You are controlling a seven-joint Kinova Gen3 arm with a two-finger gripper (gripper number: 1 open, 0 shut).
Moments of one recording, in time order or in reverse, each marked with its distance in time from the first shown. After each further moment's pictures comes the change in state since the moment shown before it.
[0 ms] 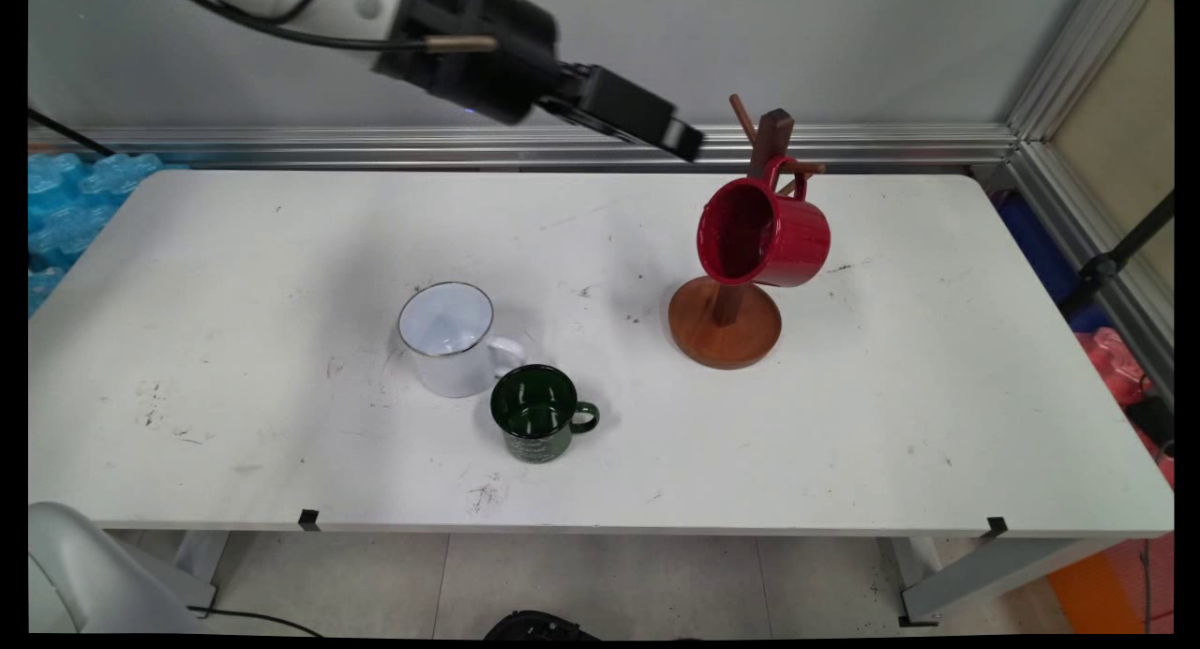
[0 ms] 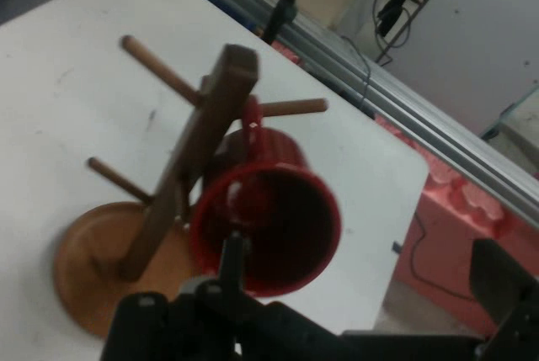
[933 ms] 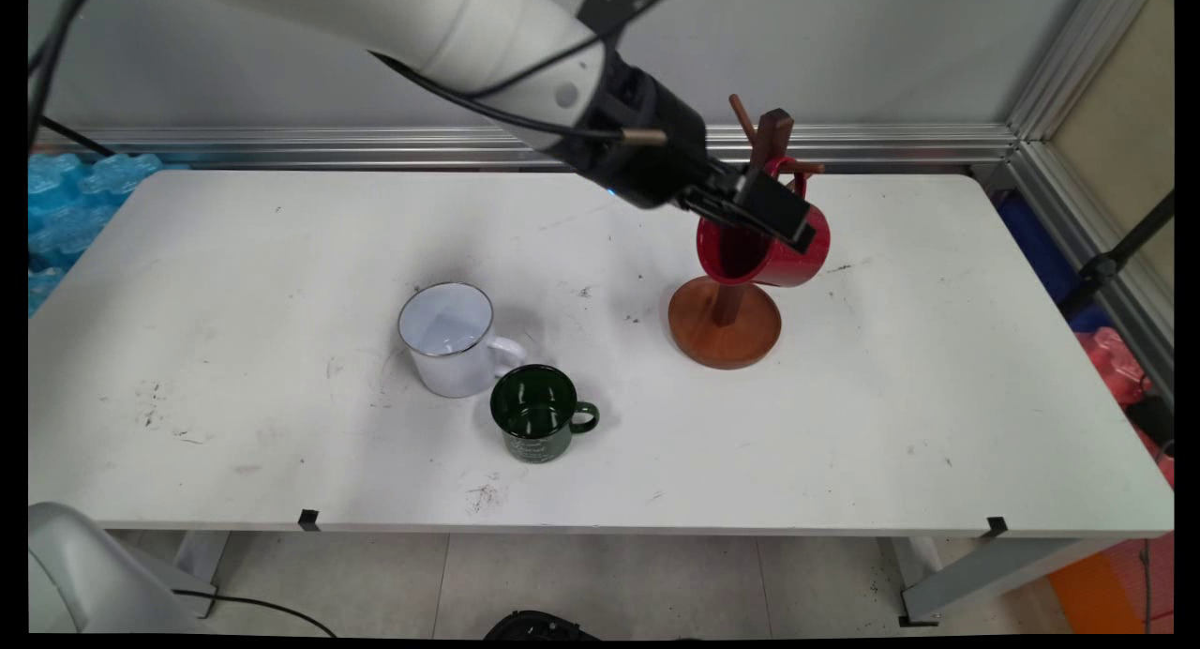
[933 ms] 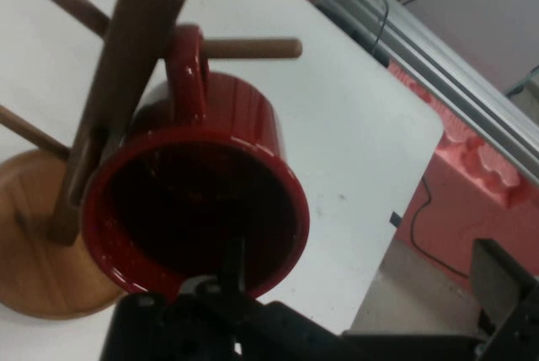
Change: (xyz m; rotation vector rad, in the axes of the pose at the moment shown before) arm -0.001 0.041 0.099 0.041 -0.123 -0.069
